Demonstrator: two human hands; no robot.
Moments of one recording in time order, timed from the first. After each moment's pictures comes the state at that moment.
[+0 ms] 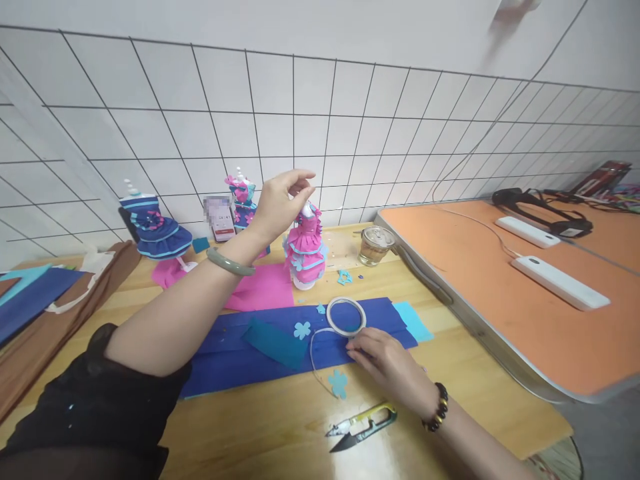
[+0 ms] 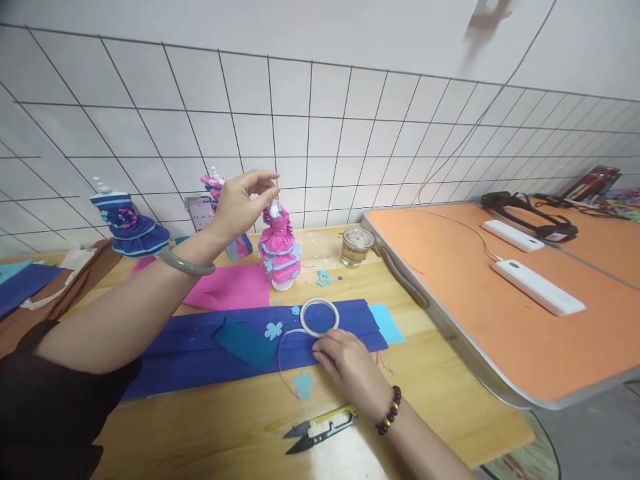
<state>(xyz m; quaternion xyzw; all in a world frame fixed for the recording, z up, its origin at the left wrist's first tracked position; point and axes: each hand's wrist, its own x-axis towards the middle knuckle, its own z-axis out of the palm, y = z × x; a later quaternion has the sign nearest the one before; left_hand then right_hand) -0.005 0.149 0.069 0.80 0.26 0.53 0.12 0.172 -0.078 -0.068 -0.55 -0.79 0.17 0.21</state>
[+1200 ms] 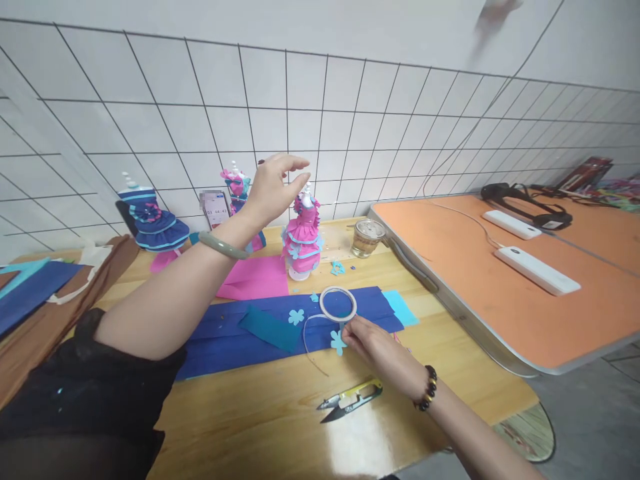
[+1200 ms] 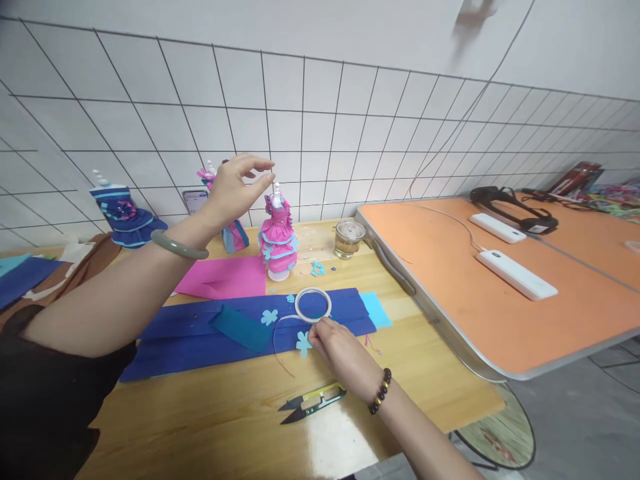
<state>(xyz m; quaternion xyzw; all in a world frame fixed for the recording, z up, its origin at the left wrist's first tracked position) -0.004 0.136 0.089 0.81 0.28 0.51 0.06 0.169 -0.088 -0.051 -0.56 -0.78 0.21 0.19</state>
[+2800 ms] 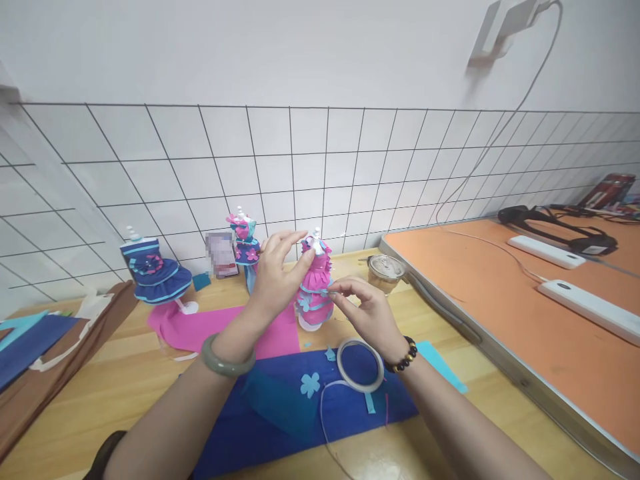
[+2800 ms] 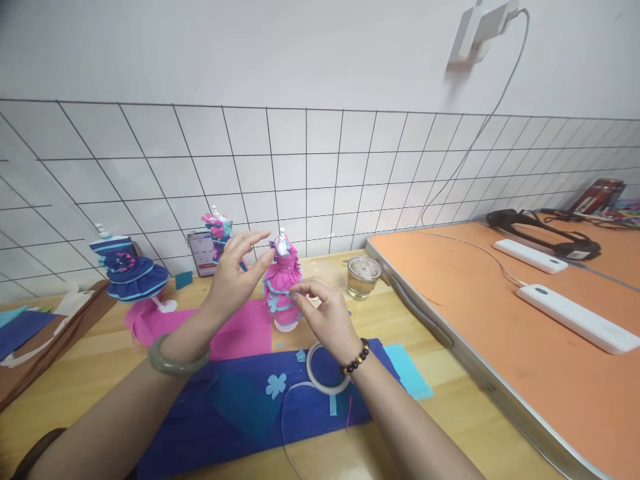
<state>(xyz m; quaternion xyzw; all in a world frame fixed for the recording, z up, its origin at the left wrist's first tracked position) -0.016 0.108 0.046 0.77 0.34 0.52 0.11 0.143 0.043 -0.006 -0.45 -0.67 0.17 0.56</state>
